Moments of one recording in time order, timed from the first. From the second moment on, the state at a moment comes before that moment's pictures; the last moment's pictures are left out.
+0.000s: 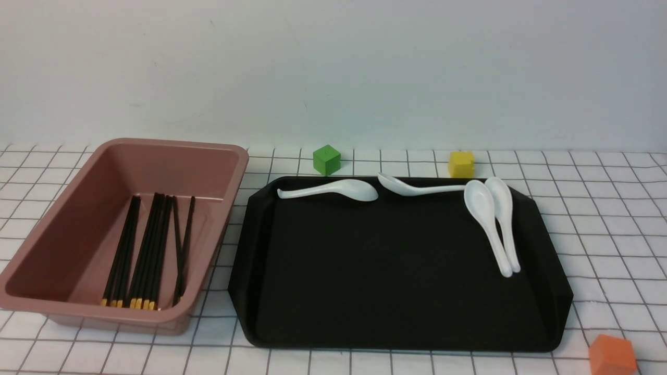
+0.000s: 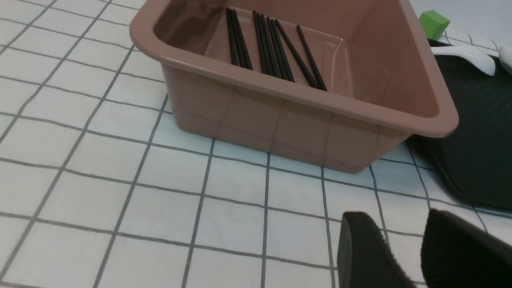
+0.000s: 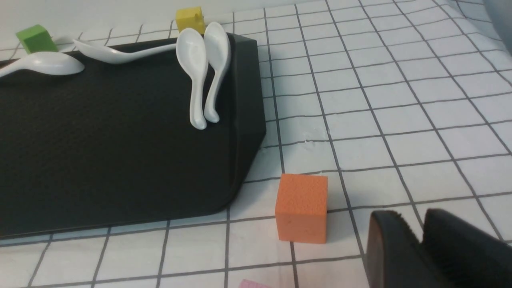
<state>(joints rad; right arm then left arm) -0.07 -0.01 0.01 0.05 0.38 0.11 -0.08 -0.01 0.03 0.00 0.38 -0.29</state>
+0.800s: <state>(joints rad) -0.07 -0.01 0.01 0.06 0.38 0.11 -0.08 -0.01 0.03 0.00 0.38 -0.29</state>
